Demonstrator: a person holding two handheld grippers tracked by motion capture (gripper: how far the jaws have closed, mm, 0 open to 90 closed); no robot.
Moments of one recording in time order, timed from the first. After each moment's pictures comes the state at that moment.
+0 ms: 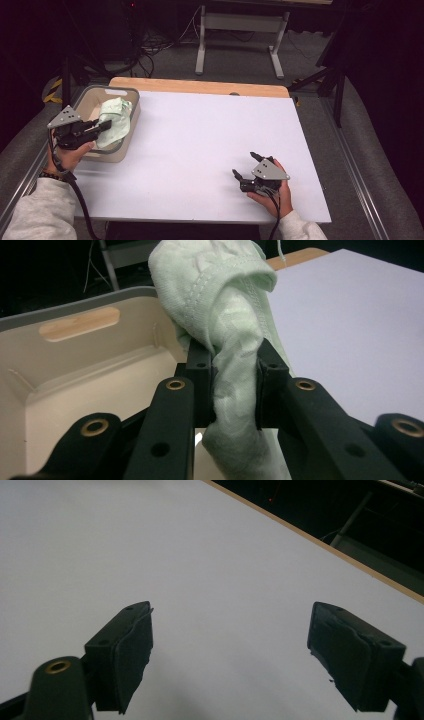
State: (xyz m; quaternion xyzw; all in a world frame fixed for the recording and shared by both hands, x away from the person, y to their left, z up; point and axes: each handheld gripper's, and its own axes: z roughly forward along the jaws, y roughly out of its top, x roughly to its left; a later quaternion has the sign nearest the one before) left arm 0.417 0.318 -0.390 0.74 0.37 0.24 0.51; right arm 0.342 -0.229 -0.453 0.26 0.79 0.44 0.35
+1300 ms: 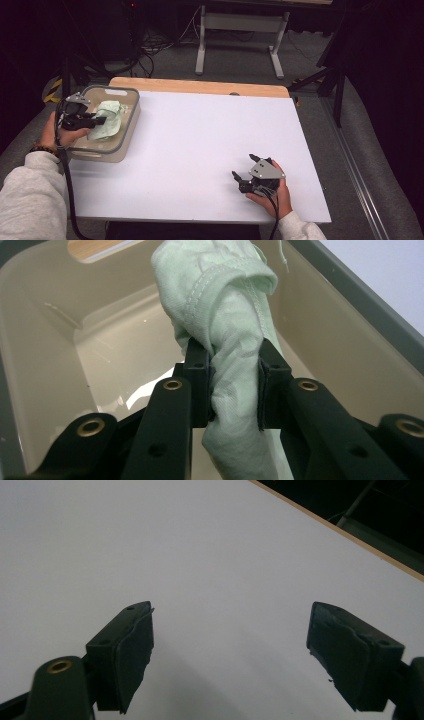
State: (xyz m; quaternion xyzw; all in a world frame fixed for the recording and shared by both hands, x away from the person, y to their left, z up) left arm 0.486 0.334 -0.388 0.82 0.42 0.20 0.33; right arm 0.345 -0.226 -0.459 0.27 0.80 0.41 0.34
